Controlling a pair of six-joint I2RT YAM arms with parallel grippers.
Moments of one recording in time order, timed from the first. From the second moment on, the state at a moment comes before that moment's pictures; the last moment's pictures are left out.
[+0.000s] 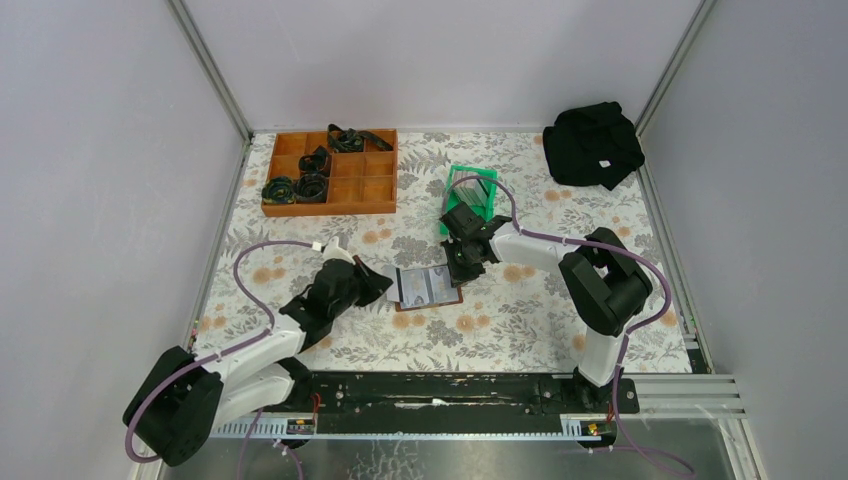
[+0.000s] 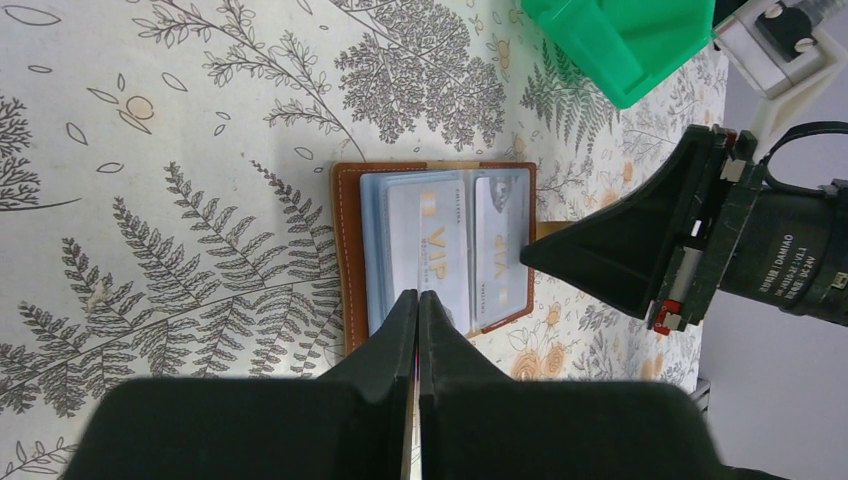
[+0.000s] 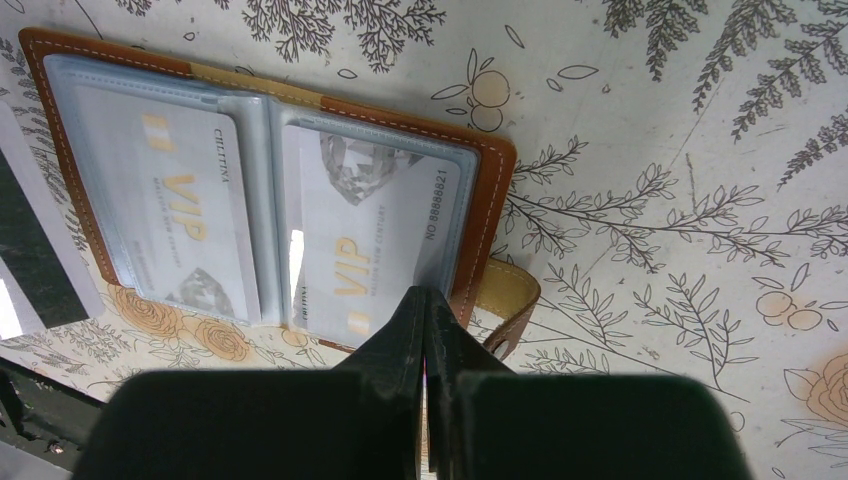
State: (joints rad) left arm -0.58 1.01 0.27 0.21 -0.05 -0.98; right arm 0.73 1.84 1.15 -0.50 -0.10 0.45
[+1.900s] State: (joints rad) left arm -0.58 1.11 0.26 0.25 -0.06 -0.97; right arm 0.73 1.84 1.15 -0.50 -0.10 0.45
